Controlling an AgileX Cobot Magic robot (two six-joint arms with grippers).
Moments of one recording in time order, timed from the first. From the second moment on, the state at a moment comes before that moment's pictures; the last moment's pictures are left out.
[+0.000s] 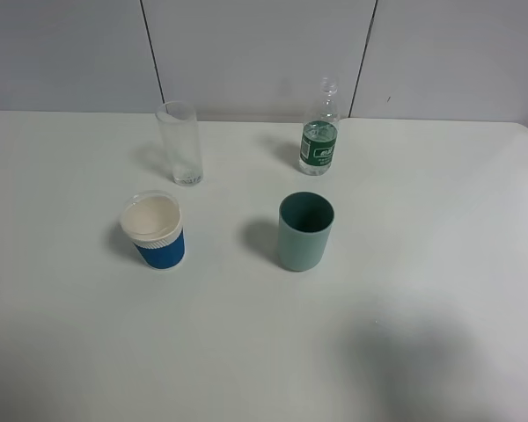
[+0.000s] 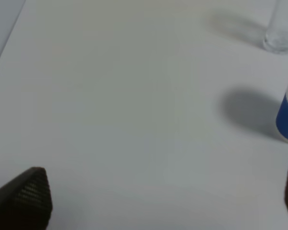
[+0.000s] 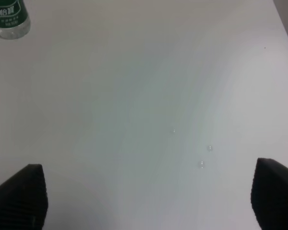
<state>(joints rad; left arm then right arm) 0.06 -0.01 -0.51 0.02 1.05 0.00 -0.03 0.00 -0.49 0.05 1.06 -0.01</state>
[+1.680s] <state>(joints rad) 0.06 -0.01 -0.51 0.02 1.05 0.00 -0.03 0.27 -0.54 0.08 0.96 -0.04</state>
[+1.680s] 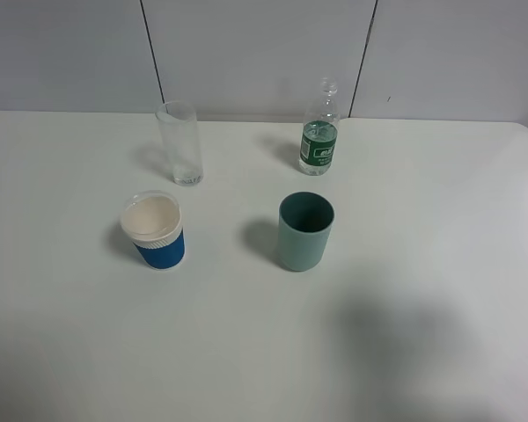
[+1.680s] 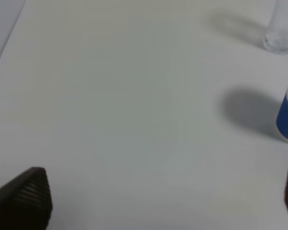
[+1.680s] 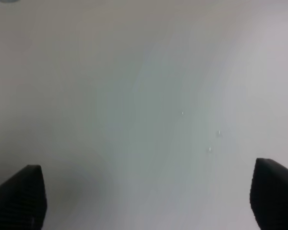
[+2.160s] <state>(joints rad) 0.06 -0.01 -0.51 0.02 1.05 0.00 -0.03 0.65 -0.60 0.14 0.72 -0.14</state>
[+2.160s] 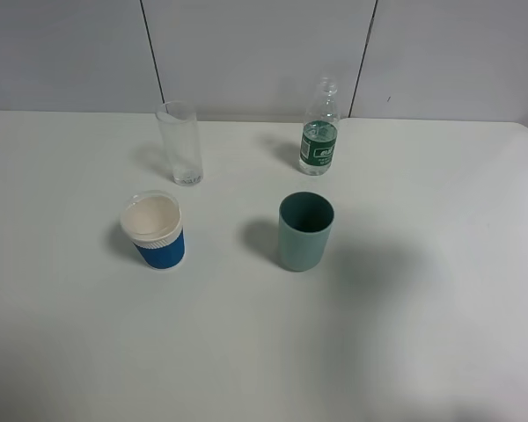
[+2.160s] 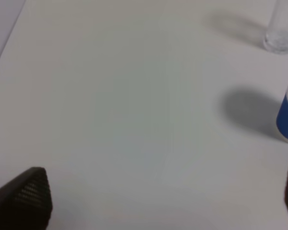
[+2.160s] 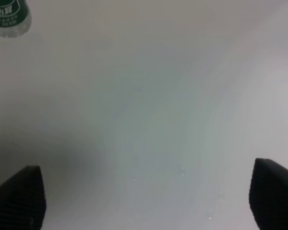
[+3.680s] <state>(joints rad) 0.06 -0.01 -0.51 0.02 1.05 0.00 0.10 1.35 -0.60 -0.28 -0.05 0.13</state>
